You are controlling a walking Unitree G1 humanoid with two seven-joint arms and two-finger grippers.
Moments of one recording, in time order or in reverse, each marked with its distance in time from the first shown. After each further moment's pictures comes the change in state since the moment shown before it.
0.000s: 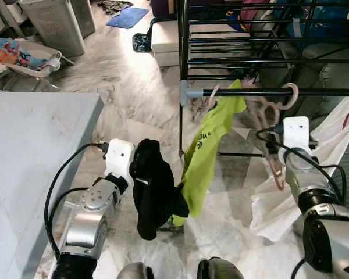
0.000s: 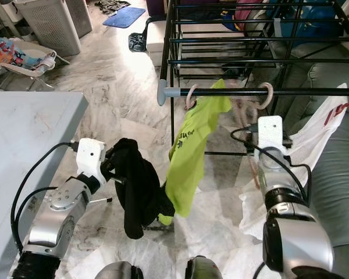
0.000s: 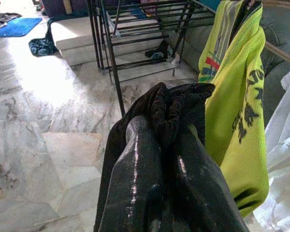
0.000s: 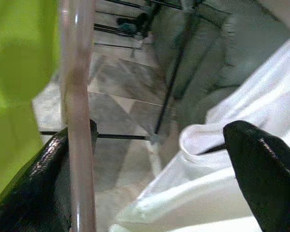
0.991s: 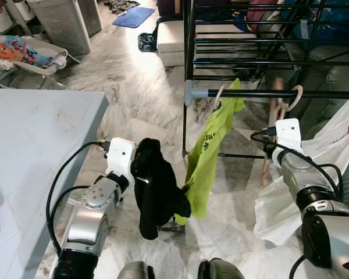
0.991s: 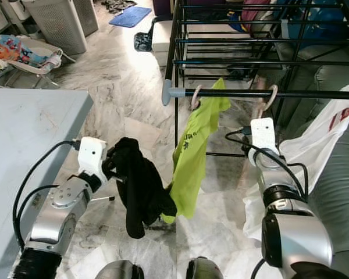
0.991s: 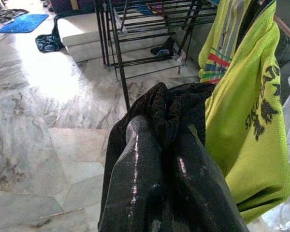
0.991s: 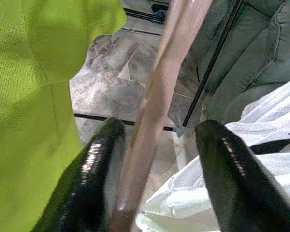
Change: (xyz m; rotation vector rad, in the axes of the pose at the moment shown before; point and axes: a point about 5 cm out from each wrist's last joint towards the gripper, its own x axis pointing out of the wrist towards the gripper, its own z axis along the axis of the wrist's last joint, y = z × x) left arm 0.004 0.001 -0.003 0.003 0.017 0.002; right arm 0.000 0.005 -0.010 -0.011 0.071 0.094
